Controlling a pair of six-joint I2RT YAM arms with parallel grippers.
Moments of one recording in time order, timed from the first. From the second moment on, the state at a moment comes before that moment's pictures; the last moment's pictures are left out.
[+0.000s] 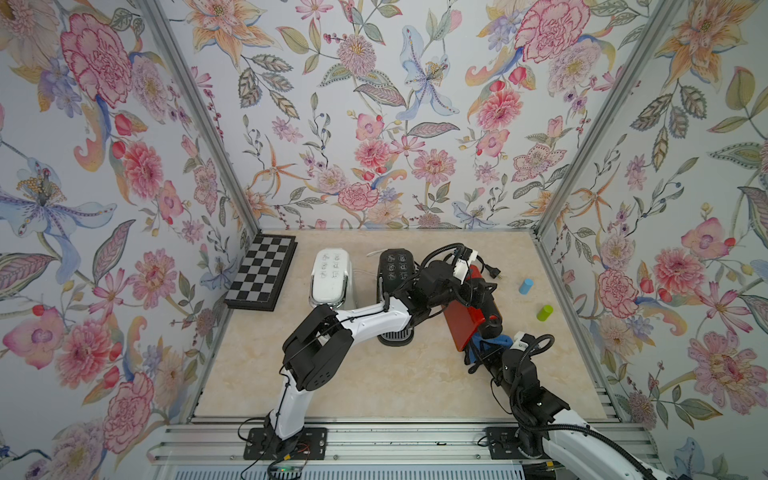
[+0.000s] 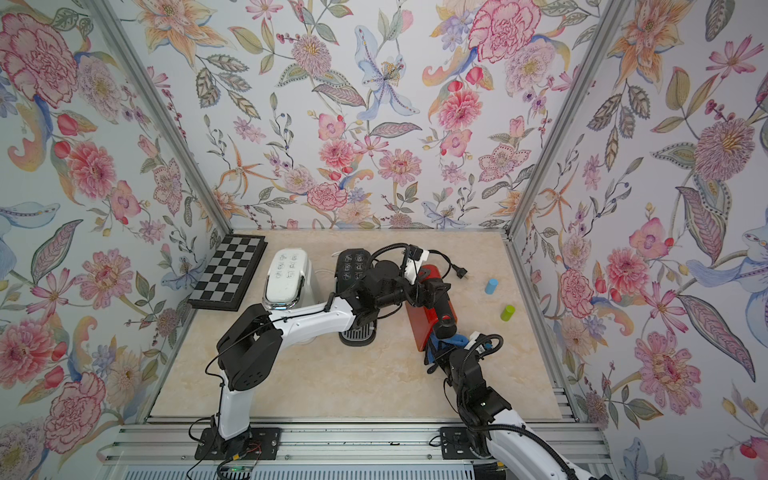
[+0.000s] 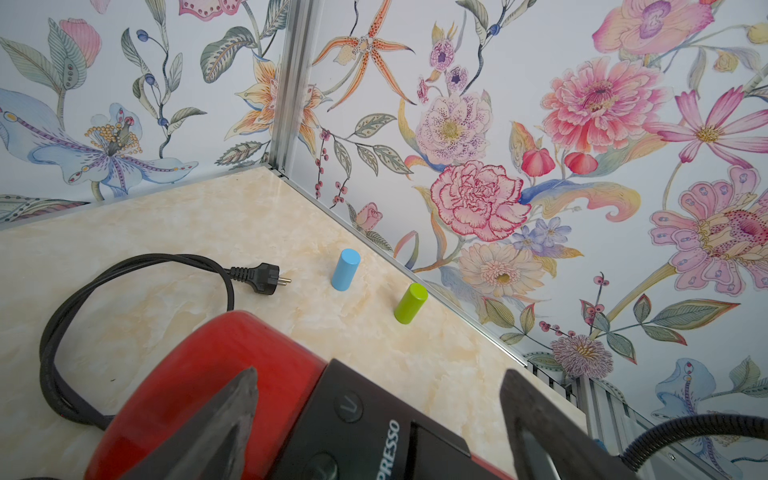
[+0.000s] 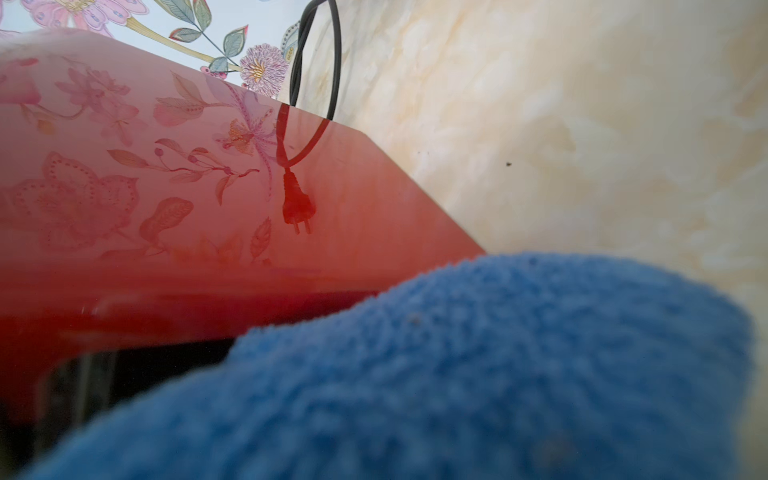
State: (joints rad) left arm -0.94 2.03 1.49 0.37 0.19 -0.35; right arm 0.51 0.65 0.01 0.12 0.27 1.21
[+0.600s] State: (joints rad) left arm -0.94 2.03 1.49 0.37 0.19 -0.35; right arm 0.49 1.06 0.01 0.53 0.21 1.24
